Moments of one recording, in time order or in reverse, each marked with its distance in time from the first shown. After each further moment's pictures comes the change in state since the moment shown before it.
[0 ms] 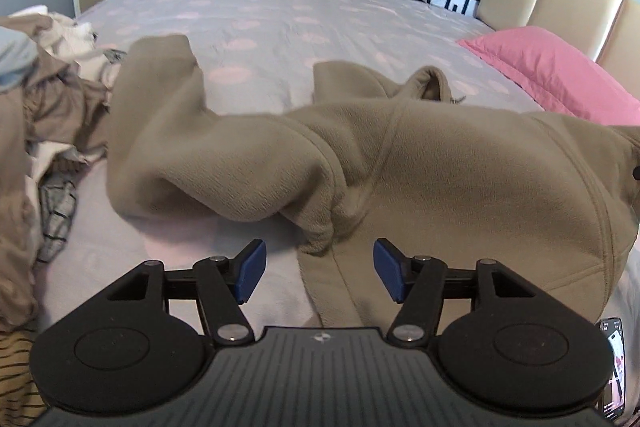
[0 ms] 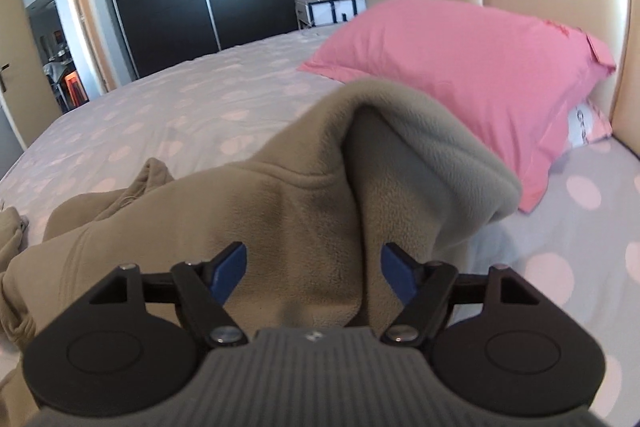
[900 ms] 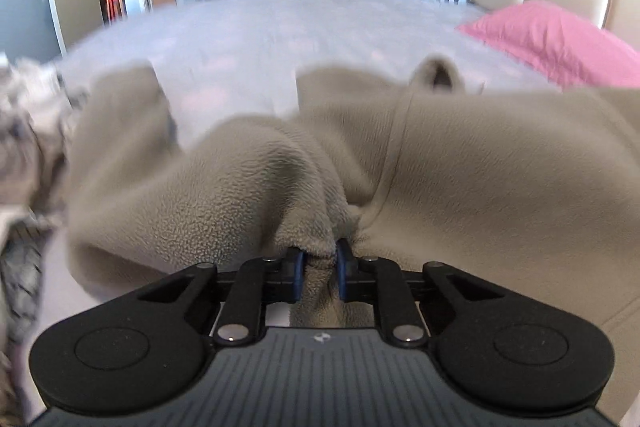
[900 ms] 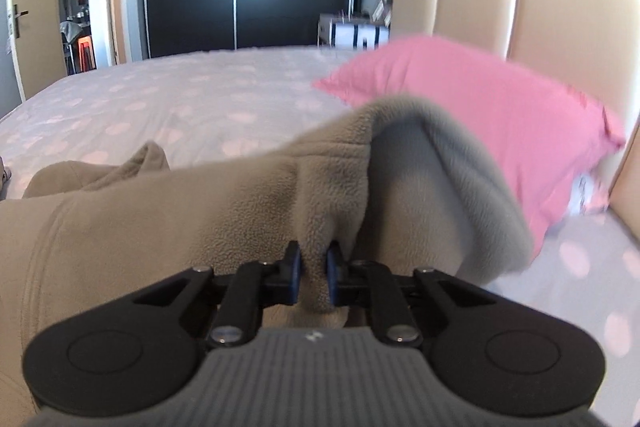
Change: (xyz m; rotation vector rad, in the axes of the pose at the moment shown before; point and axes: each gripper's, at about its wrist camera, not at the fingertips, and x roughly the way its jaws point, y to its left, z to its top) left arm 0.043 -0.018 0.029 0.134 -0.114 0.077; right arm -0.003 0.034 0.004 -0.237 -0.120 -0.045
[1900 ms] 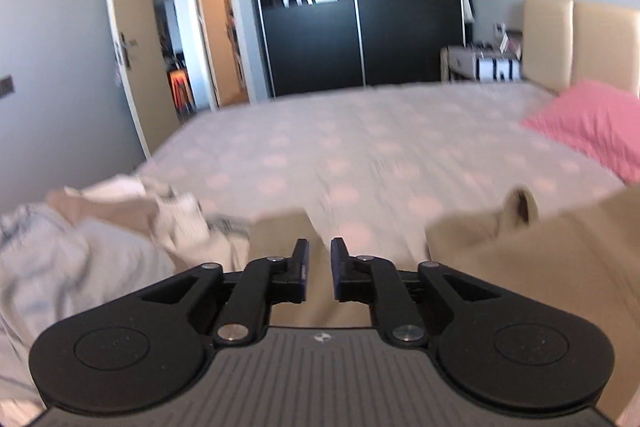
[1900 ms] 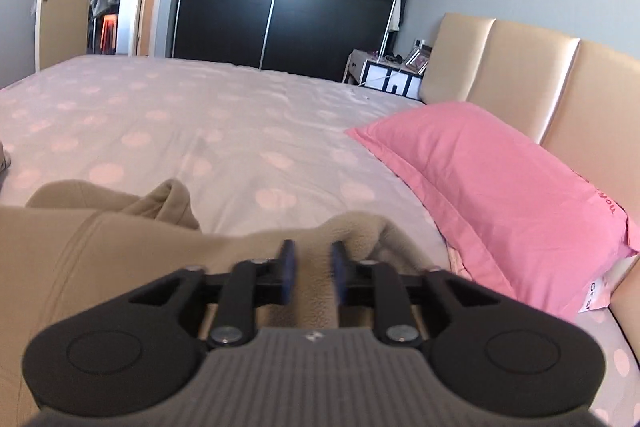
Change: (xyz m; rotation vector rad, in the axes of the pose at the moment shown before) left arm -0.098 0.086 0.081 0.042 -0.142 0.178; right arm 0.036 0.083 0.063 -0.160 -0.031 0.007
